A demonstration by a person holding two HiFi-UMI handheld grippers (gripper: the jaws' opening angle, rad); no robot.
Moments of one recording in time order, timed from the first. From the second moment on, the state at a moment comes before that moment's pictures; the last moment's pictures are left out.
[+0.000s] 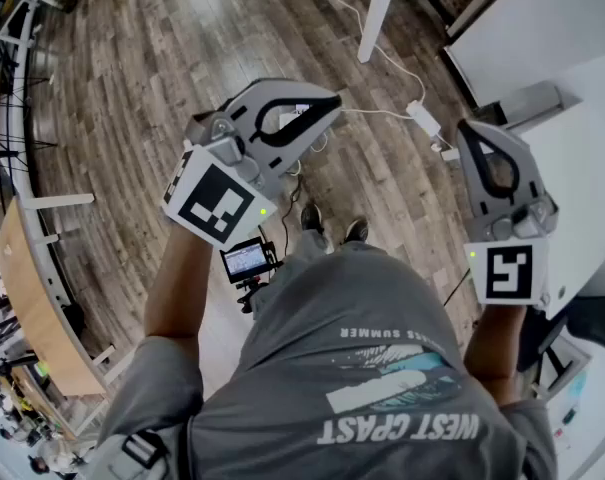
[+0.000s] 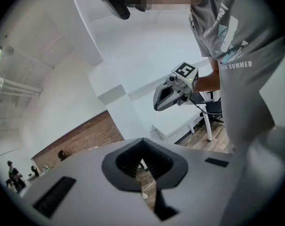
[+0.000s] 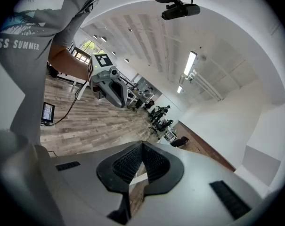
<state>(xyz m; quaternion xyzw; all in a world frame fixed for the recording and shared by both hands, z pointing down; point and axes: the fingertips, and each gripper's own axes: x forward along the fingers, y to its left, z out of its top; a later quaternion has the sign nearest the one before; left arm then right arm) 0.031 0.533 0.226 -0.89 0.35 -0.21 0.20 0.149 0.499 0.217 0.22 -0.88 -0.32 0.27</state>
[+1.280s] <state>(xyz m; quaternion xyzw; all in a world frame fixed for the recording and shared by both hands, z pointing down) 0.005 0.497 0.246 -0.90 0.34 -0.20 0.18 0.123 0.469 0.237 0.23 -0.87 -0.32 0.30</state>
